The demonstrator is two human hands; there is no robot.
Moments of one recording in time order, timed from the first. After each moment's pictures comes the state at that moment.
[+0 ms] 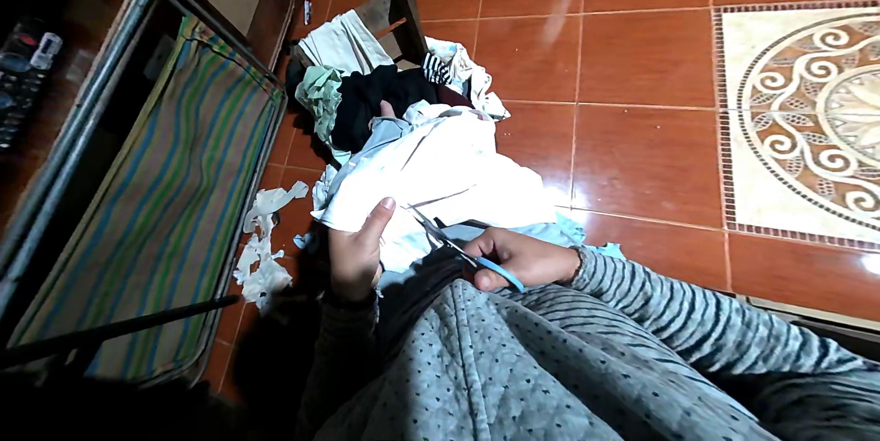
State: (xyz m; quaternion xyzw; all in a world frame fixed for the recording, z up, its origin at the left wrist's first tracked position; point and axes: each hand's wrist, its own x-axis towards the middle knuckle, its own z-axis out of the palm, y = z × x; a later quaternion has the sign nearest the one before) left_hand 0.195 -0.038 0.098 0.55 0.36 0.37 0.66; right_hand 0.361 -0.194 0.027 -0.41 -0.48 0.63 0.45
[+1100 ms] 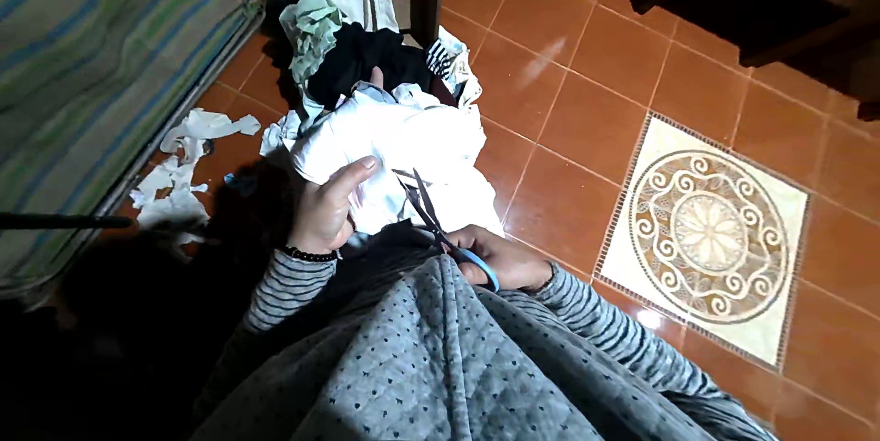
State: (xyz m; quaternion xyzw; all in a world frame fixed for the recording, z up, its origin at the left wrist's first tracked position) left_hand 0.193 -0.027 0.104 0.42 0.33 0.36 0.76; right_hand 0.378 -0.186 0.055 -0.38 -0.50 0.65 0.44
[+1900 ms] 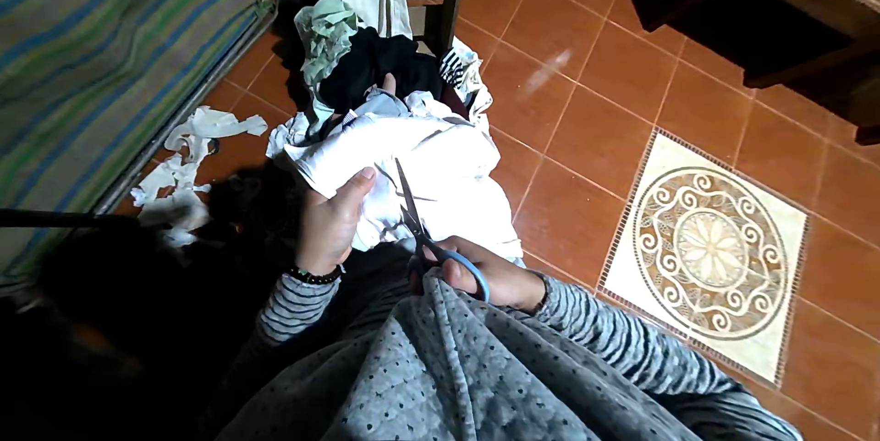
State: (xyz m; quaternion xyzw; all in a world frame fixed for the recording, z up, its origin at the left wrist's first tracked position) left_hand 0.175 -0.008 0.098 0.47 0.41 0.38 0.68; right_hand 0.335 -0.141 0.077 -0.39 -0.48 0.66 0.43
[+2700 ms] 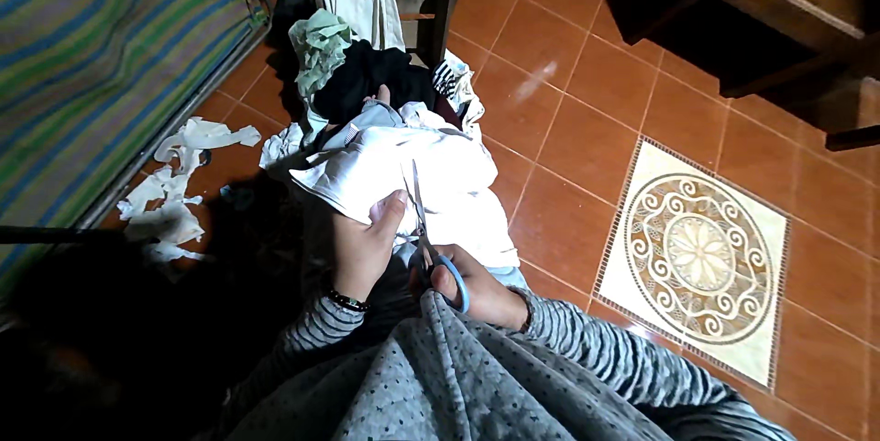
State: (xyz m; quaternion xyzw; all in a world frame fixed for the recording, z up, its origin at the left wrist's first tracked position) left_hand 0.201 -0.033 0.084 0.53 0.39 0.45 0.60; right_hand 0.317 -0.147 0.060 -0.45 -0.42 0.59 0.52
